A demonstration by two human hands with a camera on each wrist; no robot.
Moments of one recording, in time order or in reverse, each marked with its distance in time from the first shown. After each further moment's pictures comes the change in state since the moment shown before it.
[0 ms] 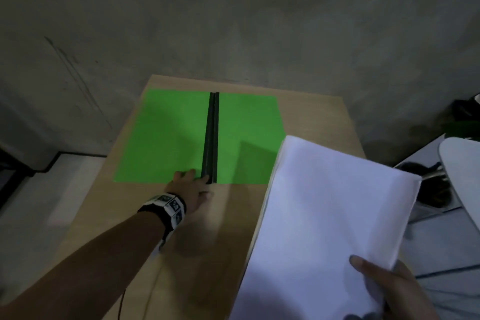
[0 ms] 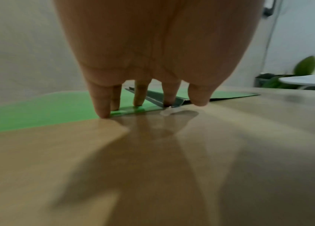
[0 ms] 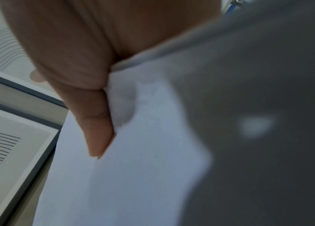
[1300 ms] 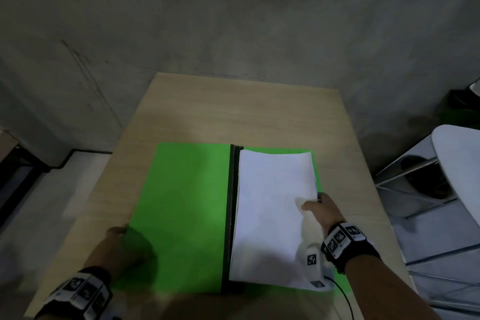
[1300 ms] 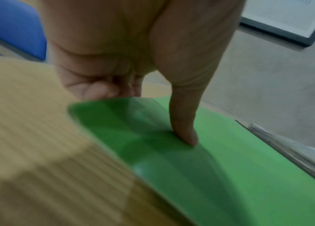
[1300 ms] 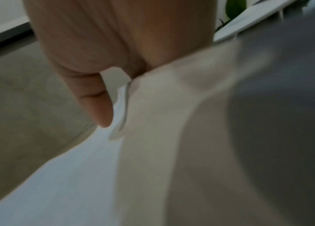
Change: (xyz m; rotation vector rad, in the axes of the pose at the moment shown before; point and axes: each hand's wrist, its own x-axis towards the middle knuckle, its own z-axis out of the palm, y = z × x) left_hand -0.162 -0.062 0.106 -0.783 0.010 -0.606; right_hand 0.120 0.035 0.039 -0.444 0.093 -0.006
